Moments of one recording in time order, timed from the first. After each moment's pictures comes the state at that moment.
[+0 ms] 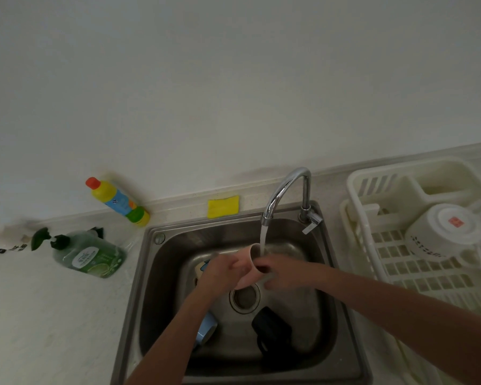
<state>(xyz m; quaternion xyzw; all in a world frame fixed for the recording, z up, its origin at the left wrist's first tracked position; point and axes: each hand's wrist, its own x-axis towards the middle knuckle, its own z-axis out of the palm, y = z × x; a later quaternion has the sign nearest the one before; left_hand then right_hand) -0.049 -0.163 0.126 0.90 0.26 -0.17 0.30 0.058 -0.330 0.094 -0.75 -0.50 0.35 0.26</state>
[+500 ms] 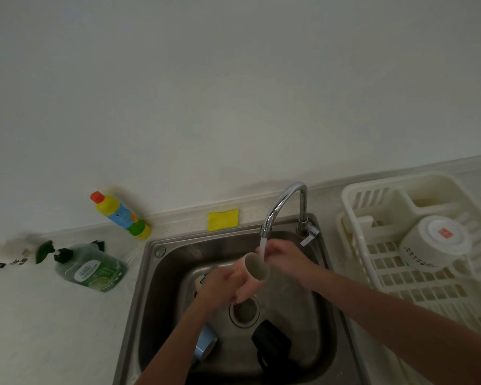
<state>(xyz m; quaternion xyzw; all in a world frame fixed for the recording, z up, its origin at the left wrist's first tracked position) -0.057 -0.162 0.131 0.86 0.30 -0.16 0.39 0.068 -0.325 0.113 -0.71 -0.19 0.38 0.56</state>
